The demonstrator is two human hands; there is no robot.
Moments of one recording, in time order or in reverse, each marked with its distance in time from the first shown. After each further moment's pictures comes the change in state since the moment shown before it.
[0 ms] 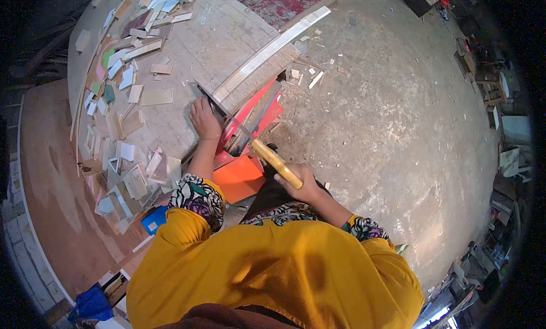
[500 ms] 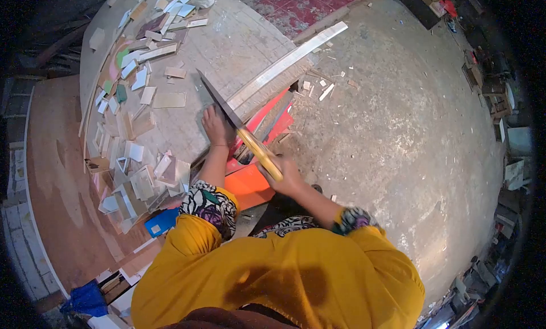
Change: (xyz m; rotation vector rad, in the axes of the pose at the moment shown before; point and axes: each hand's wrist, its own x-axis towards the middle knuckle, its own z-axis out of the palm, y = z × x) left_hand -0.001 -0.008 0.006 0.003 0.026 0.050; right_hand 0.057 0.007 0.047 -0.147 0.122 -0.231
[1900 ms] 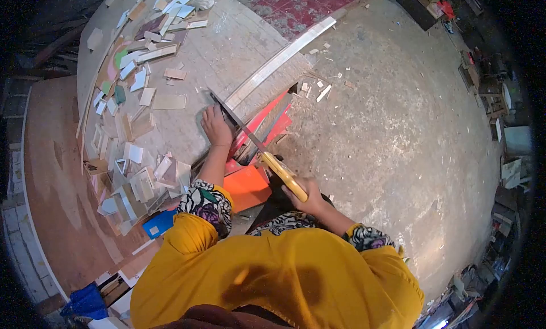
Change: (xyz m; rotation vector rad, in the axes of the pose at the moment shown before) left_hand 0.006 0.004 -0.001 -0.056 0.053 -0.069; right_hand -0.033 -0.015 -0.036 0.108 -0.078 0.182
